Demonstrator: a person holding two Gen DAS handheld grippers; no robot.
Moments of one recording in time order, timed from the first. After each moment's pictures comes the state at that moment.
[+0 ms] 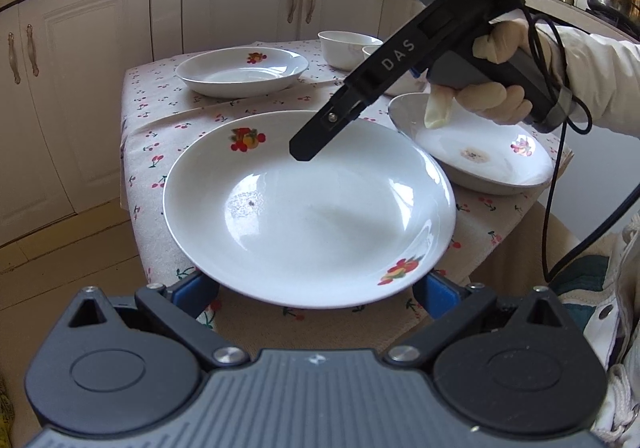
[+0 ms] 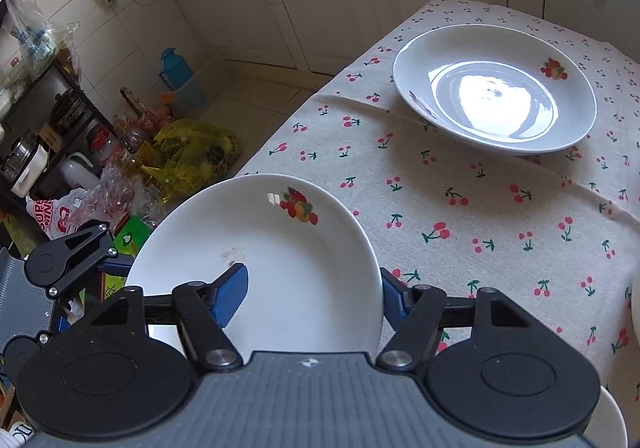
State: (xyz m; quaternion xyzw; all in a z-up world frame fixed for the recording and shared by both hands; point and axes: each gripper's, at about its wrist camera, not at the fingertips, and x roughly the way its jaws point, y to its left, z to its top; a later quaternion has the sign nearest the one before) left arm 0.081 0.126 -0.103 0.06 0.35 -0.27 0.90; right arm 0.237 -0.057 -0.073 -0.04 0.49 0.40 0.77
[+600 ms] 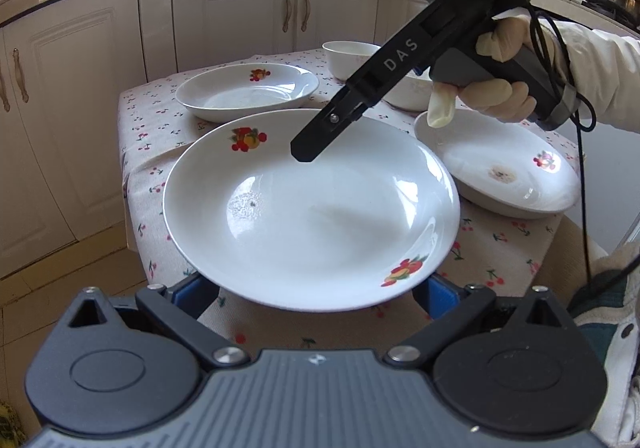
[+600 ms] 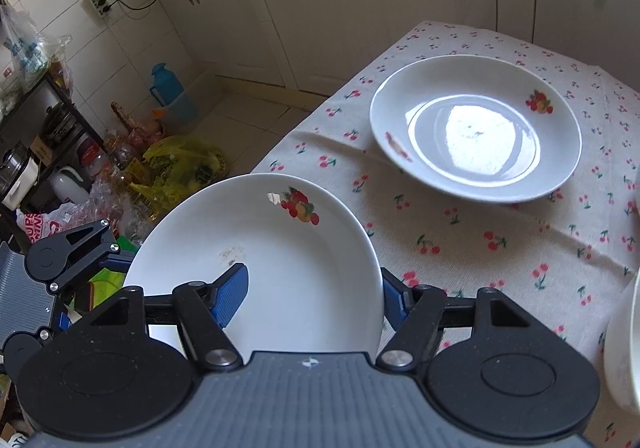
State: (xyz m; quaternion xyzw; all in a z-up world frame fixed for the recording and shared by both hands) left arm 0.123 0.129 -0.098 0.08 0.33 -0.28 0.90; right arm 0.267 -0.057 -0.061 -0.04 0.47 0.38 0.79
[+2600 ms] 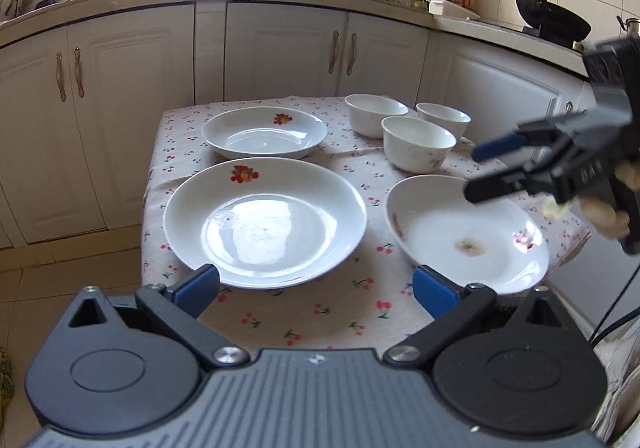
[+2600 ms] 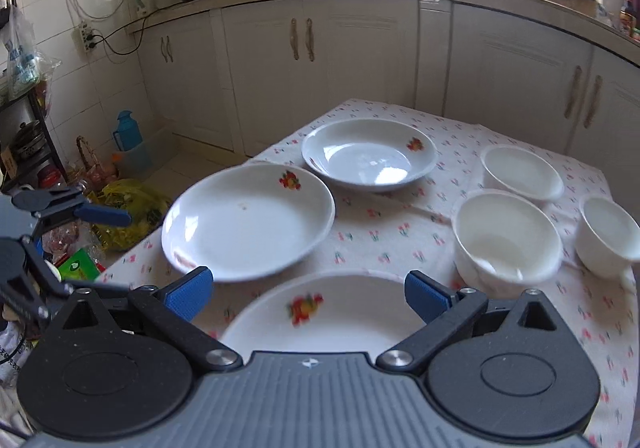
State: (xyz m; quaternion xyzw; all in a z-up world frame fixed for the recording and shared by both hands) left arm 0.064 0.082 -0.055 0.01 0.30 -0.18 0.94; right arm 0.128 -0.181 -0.022 -0.07 0.34 0.31 0.88
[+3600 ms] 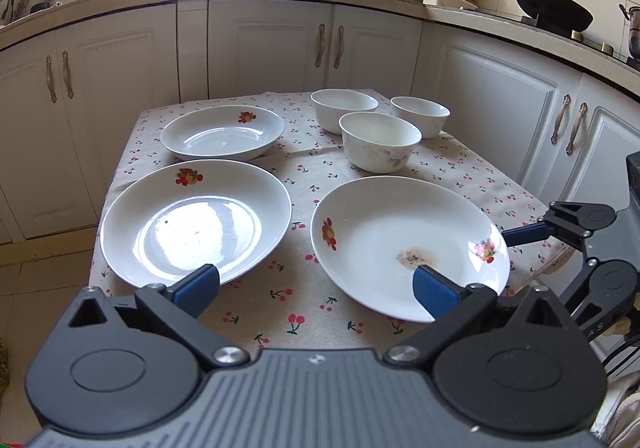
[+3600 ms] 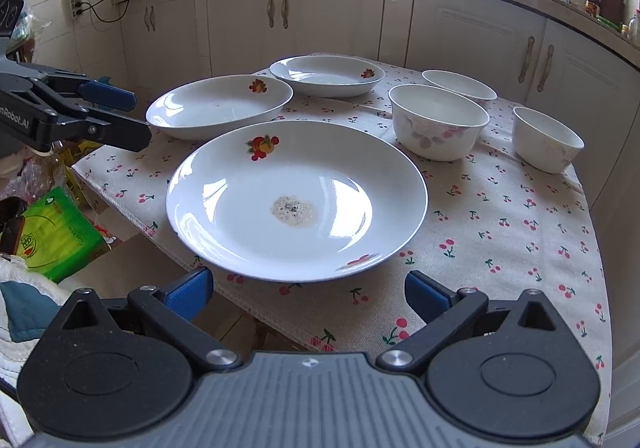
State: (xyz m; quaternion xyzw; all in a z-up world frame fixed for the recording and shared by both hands) left arm 0.056 0.012 -0.050 0.02 0.31 -0.17 0.93; right arm 0.058 -0.240 -0.085 -0.11 0.34 0.28 0.89
